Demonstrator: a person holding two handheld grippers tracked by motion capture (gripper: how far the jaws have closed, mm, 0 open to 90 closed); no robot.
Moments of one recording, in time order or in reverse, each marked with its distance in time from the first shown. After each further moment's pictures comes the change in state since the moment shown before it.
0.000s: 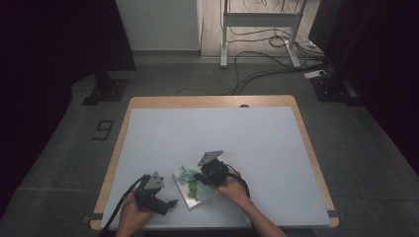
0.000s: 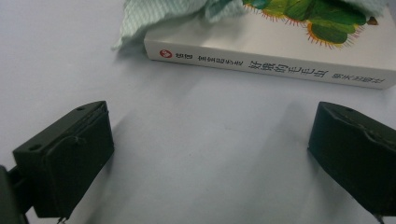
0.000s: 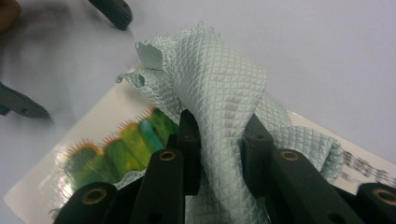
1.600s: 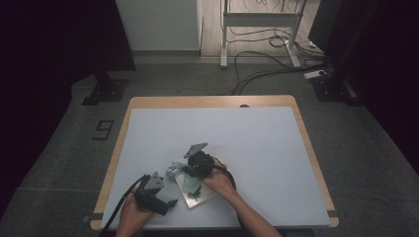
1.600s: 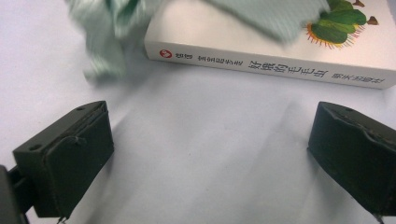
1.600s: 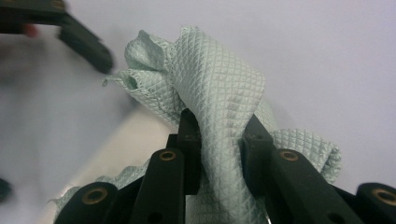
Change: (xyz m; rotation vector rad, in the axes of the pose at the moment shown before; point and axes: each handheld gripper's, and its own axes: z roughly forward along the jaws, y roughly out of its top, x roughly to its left) left arm 0.000 0.000 0.000 -0.001 0.002 -0.001; right arm -0.009 0.033 0.032 0.012 -0.020 0.004
